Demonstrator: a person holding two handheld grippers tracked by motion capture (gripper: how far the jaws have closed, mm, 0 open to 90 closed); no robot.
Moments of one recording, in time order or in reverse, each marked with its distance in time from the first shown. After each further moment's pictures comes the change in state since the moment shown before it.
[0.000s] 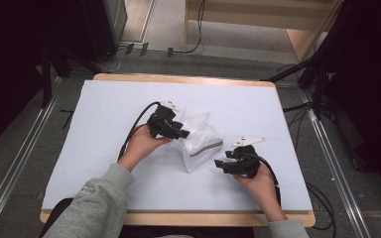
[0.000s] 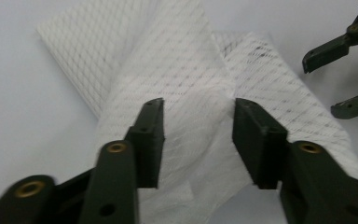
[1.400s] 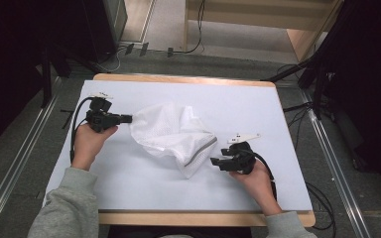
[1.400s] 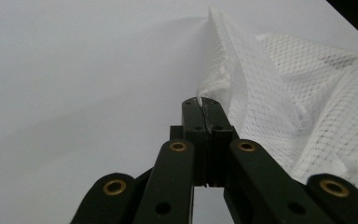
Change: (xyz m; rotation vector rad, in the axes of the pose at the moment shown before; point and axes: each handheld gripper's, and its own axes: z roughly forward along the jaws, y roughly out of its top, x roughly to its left) left arm 0.086 -0.083 -0.119 -0.161 0.135 -0.321; right arm -0.001 0.010 0.012 0.009 0.037 -0.018
